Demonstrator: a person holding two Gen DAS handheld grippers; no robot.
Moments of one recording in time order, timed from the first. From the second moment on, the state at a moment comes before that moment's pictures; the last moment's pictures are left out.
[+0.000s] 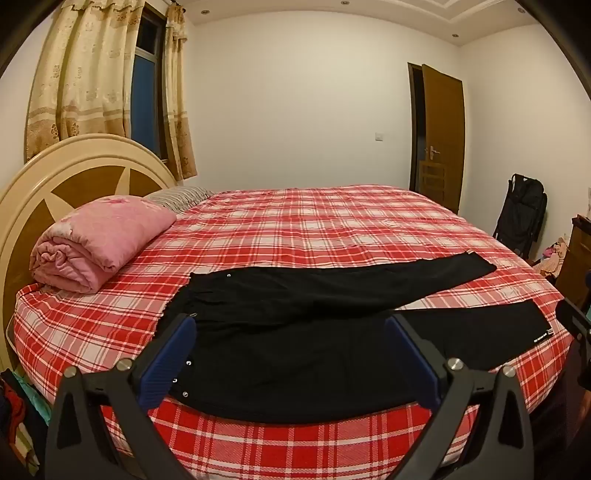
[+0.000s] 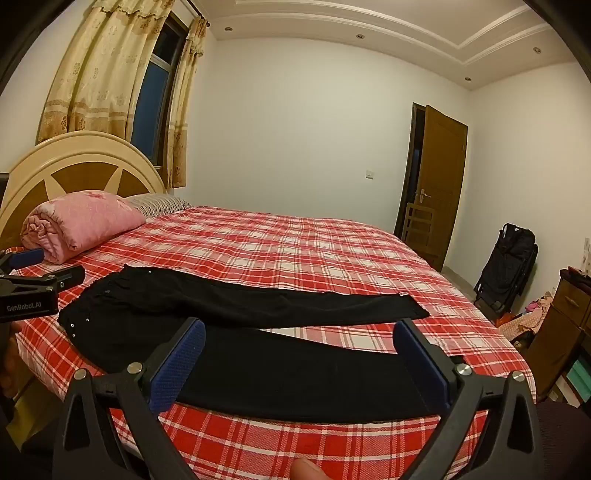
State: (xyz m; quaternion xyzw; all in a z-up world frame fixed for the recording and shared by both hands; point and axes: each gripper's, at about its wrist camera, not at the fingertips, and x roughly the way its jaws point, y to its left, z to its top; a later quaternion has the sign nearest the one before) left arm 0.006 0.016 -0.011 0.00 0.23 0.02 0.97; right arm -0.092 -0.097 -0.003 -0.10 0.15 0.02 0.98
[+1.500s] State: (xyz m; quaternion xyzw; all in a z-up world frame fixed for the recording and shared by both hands) left arm 0.117 0.077 -0.074 0.07 0.32 0.08 0.94; right arm 0.000 -0.130 -0.076 -0.11 0.27 0.01 0.96
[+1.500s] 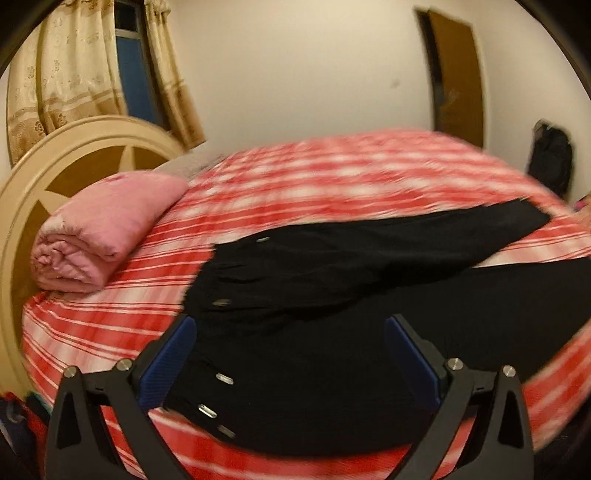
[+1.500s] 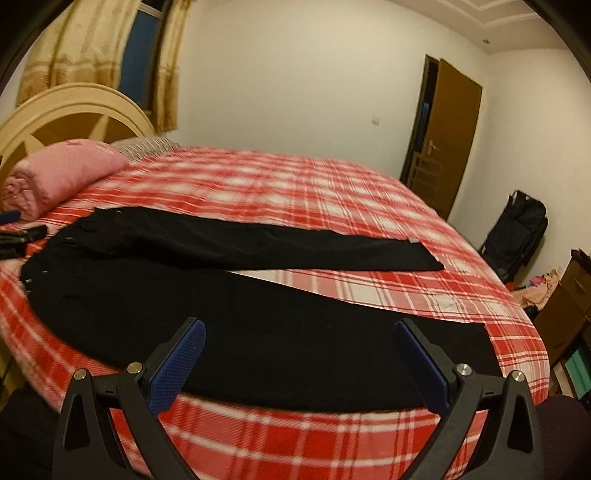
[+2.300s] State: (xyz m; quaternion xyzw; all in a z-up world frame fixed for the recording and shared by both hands) left arm 0.371 0.224 -0.147 0.01 0.47 0.07 0.88; right arm 0.230 -0.252 -0.084 -0.03 0.38 -0.07 0.92
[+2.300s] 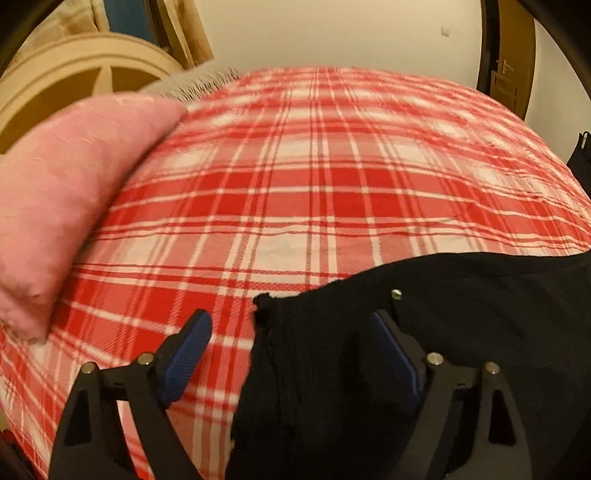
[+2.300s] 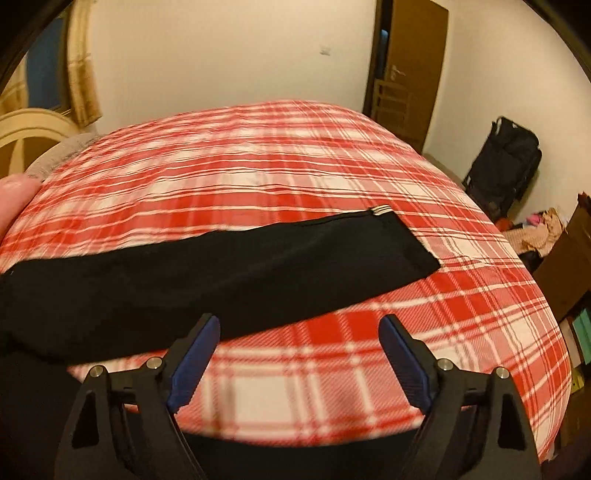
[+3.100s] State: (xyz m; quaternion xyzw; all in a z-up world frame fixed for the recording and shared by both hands) left arm 0.396 0.228 -0.170 0.02 0.49 0.01 0.87; right arm 0.365 -0.407 -0.100 0.10 0.44 -0.12 0.89
